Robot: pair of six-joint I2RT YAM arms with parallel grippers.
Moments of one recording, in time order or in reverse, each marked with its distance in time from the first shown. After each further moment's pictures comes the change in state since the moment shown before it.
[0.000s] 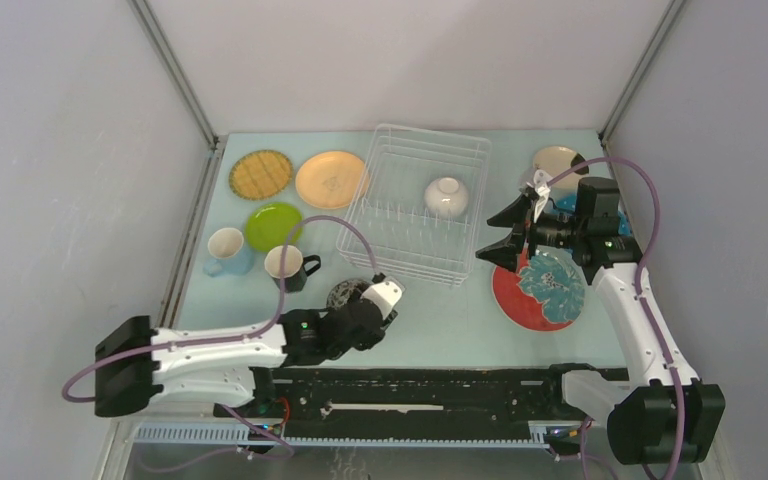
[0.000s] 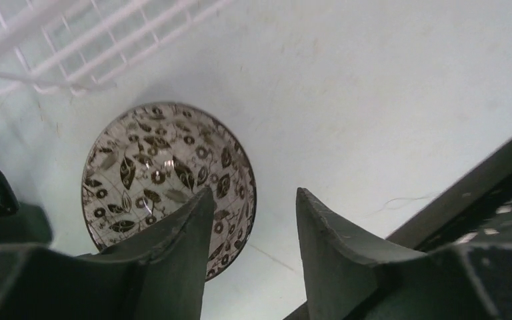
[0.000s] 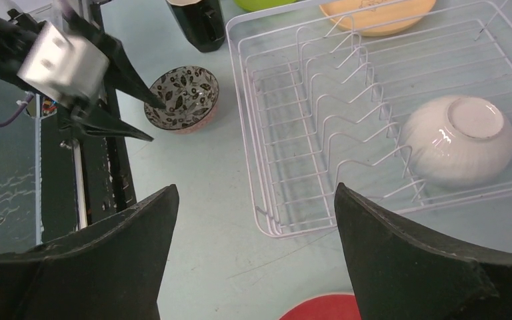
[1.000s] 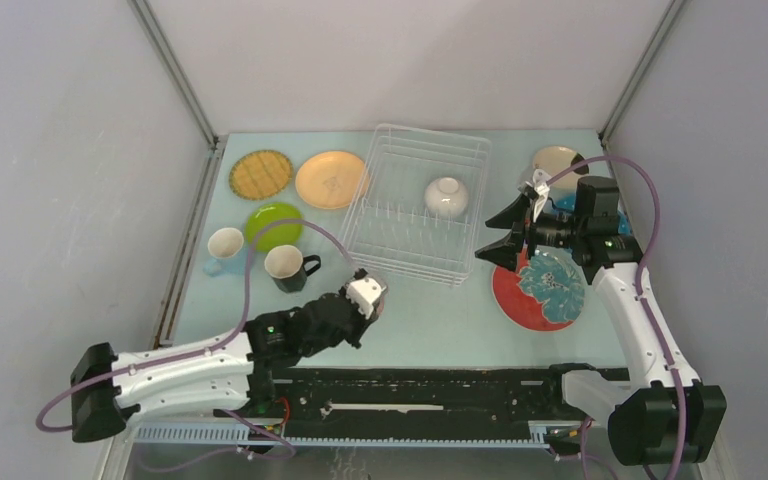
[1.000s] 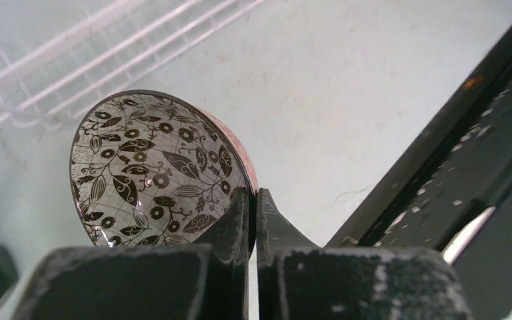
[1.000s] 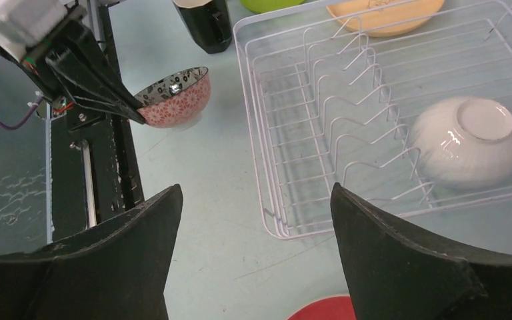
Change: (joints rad) left arm 0.104 -0.312 -0.068 0.085 0.271 0.047; right arm 0.012 -0.002 0.016 -0.021 0.001 0.015
